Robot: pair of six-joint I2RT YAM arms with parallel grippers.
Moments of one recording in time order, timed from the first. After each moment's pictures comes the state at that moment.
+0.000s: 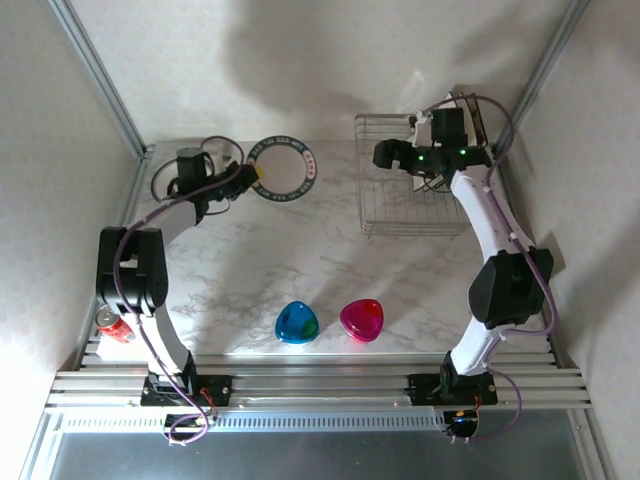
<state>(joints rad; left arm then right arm) 0.00 1.84 1.21 0.21 0.78 -0.78 0.18 1.73 1.74 -0.76 -0.30 0.21</state>
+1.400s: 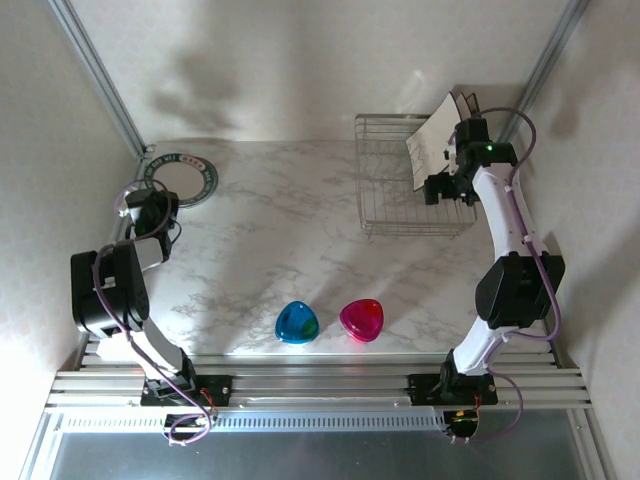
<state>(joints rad) 0.29 1.73 0.82 0.52 0.12 -1.11 0.05 1.74 1.76 -1.18 0.13 -0.05</state>
